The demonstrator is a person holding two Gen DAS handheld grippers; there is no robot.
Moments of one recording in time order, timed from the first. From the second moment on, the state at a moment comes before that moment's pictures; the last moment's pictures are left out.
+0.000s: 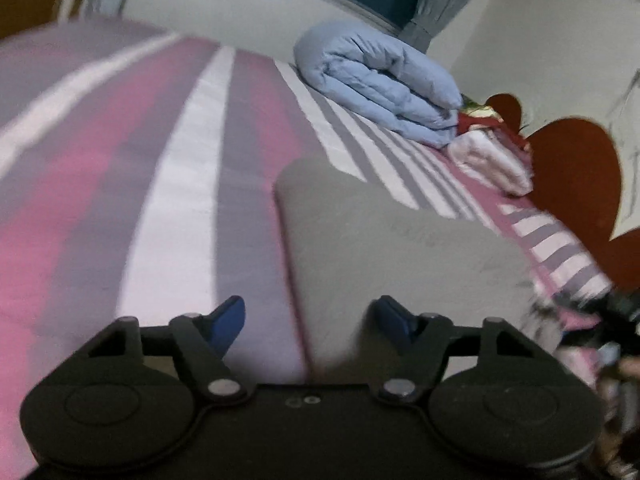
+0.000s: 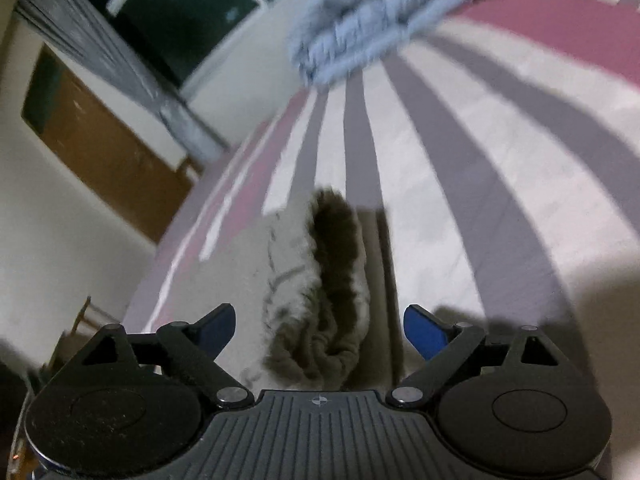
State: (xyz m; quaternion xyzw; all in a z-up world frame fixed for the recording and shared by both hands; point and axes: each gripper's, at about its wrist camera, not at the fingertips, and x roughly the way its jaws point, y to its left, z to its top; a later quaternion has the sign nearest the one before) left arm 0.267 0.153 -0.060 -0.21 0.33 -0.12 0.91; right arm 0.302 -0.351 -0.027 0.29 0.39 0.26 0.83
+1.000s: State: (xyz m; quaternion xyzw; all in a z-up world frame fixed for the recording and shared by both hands) left arm 0.327 0.161 -0.107 -0.29 0.38 -0.23 0.85; right arm 0.366 -0.365 -0.067 0.35 0.44 0.34 0.75
